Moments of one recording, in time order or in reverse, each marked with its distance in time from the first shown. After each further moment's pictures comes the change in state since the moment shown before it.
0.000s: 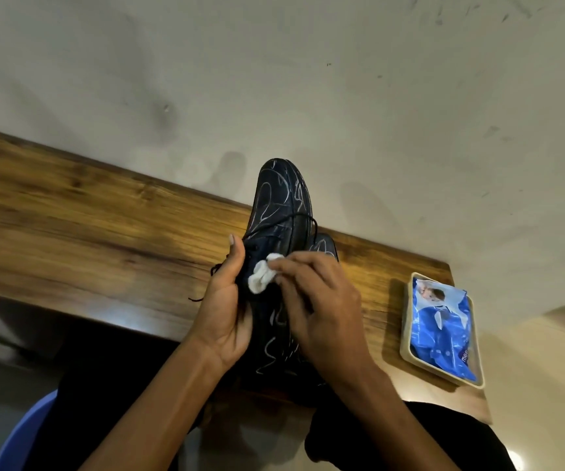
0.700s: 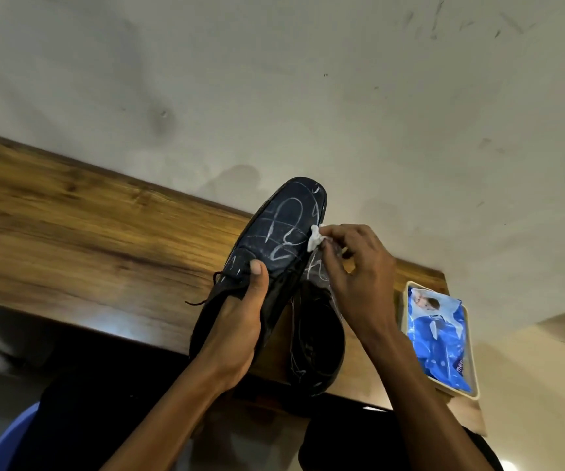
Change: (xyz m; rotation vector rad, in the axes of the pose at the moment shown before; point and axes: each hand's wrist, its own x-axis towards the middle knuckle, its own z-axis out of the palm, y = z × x) left_hand -0.014 -0.013 0.008 0.600 -0.001 0.124; right_hand 0.035 0.059 -0.018 -0.066 0.098 0.184
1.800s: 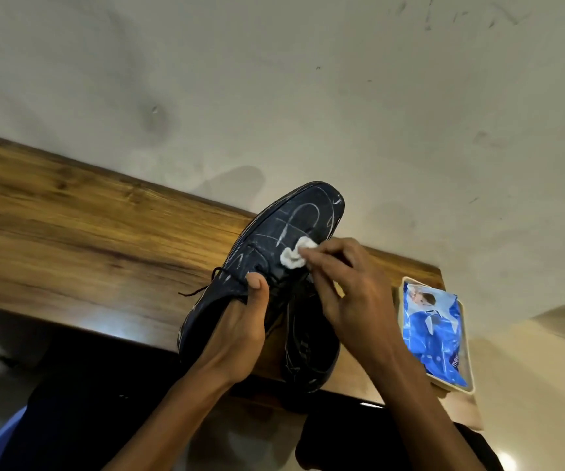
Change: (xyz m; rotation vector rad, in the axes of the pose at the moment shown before) left_hand -0.007 -0.004 0.004 0.600 0.074 0.072; right_hand -0.022 -0.010 -0.020 -0.082 -0.121 -0.196
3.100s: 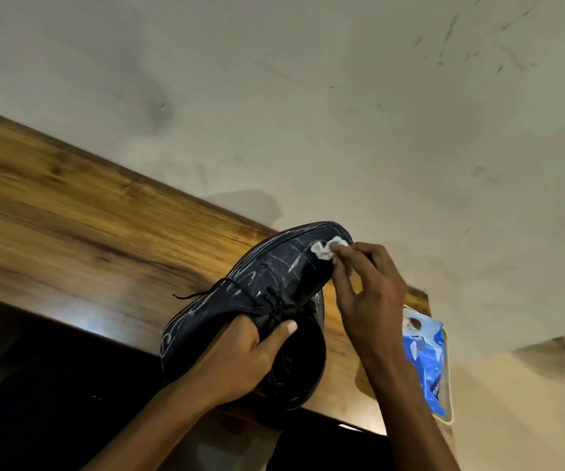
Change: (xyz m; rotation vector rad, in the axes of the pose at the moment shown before) left_hand 0.007 -0.015 0.009 0.029 -0.092 0.017; right_hand 0.012 0.037 0.004 -0.053 0.161 0.118
